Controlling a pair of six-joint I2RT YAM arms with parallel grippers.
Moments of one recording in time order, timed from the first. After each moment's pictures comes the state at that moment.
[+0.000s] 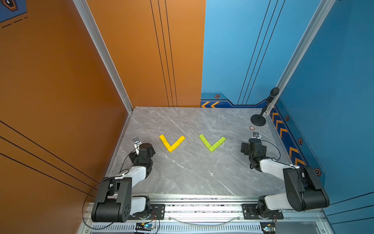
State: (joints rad) left arm -0.01 1.32 0.36 0.39 -0.54 -0.28; right arm 0.11 1.42 0.47 0.33 0.43 0.11
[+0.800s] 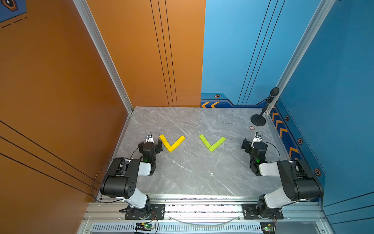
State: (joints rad) left arm -0.06 1.57 0.37 0.84 -0.32 -0.02; right arm 0.07 1.53 0.35 0.83 0.36 0.09
